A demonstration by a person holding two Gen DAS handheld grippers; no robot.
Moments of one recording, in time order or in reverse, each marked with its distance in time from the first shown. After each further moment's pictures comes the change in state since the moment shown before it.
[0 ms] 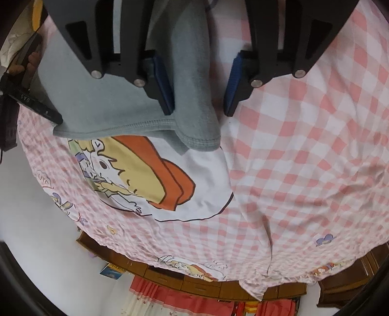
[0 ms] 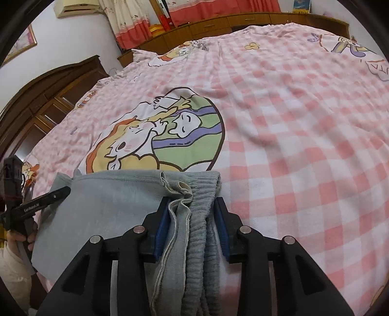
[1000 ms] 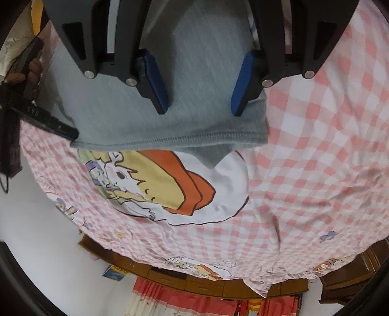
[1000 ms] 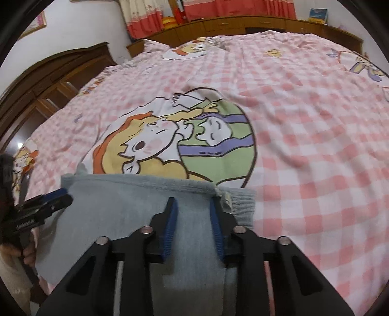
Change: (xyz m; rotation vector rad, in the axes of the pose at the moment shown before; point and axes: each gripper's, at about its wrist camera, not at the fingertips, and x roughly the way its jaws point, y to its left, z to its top) left arm -0.013 -0.033 -0.017 0.035 -0.010 0.041; right arm 0.006 0.040 0.016 -0.087 0.025 -0.034
